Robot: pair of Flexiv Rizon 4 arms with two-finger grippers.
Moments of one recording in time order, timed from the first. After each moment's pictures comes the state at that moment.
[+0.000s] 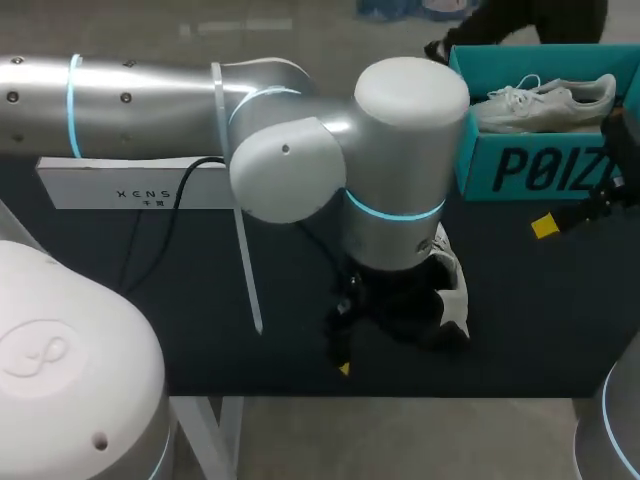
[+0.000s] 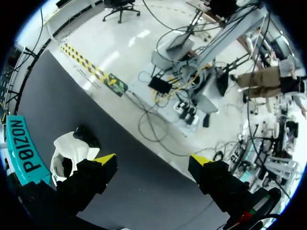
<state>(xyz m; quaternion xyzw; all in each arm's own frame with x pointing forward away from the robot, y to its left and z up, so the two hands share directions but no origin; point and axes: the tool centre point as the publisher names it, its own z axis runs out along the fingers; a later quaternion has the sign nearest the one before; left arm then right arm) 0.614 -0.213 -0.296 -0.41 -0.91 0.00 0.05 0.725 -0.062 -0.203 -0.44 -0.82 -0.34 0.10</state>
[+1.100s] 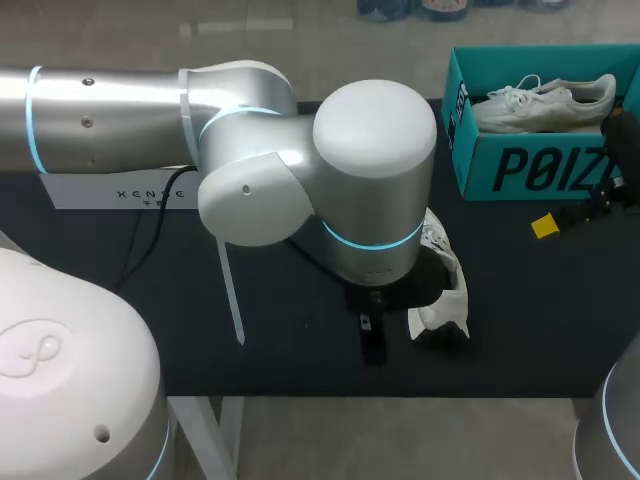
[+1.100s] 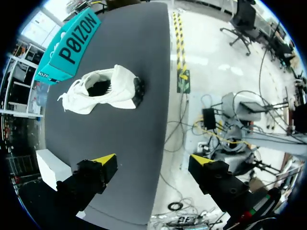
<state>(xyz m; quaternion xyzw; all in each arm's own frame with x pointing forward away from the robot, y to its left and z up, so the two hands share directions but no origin) 0.633 -0.216 -0.291 0.07 -1.00 0.03 -0.06 0.724 -0.062 -0.203 -0.44 -0.82 -0.34 0.10</state>
